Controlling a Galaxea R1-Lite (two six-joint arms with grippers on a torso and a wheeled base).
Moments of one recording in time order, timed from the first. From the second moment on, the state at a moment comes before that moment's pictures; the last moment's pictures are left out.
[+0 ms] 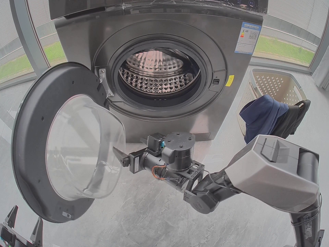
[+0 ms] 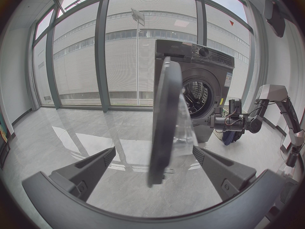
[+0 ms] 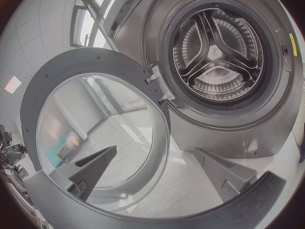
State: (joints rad) left arm 0.00 0.02 -0.02 0.00 0.01 -0.04; right arm 0.87 2.38 -1.29 -1.08 -0.03 0.22
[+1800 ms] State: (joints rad) left arm 0.00 0.02 -0.02 0.00 0.01 -0.04; right arm 0.88 2.44 -1.37 -1.06 -0.08 0.23
